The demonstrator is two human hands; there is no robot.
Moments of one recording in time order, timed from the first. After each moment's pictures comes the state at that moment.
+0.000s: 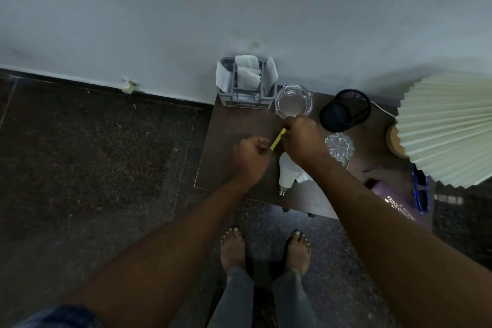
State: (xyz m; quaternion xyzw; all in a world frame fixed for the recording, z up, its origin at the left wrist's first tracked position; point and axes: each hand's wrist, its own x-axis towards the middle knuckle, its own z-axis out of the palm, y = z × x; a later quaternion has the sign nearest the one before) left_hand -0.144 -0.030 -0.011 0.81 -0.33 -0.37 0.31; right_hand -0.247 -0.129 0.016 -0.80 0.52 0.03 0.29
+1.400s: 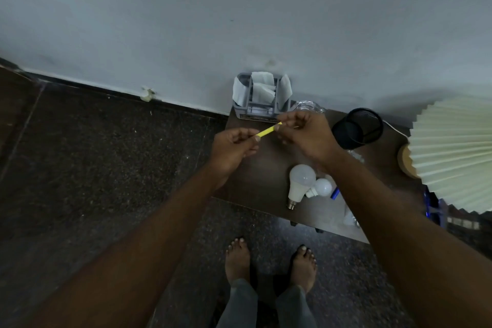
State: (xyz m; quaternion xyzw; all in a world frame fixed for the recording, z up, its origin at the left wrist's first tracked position) left_hand -0.067 -0.028 0.032 0.69 -0.15 -0.52 0.48; right_hand -0.225 -0.147 0.056 -0.59 0.49 -0.16 0.62
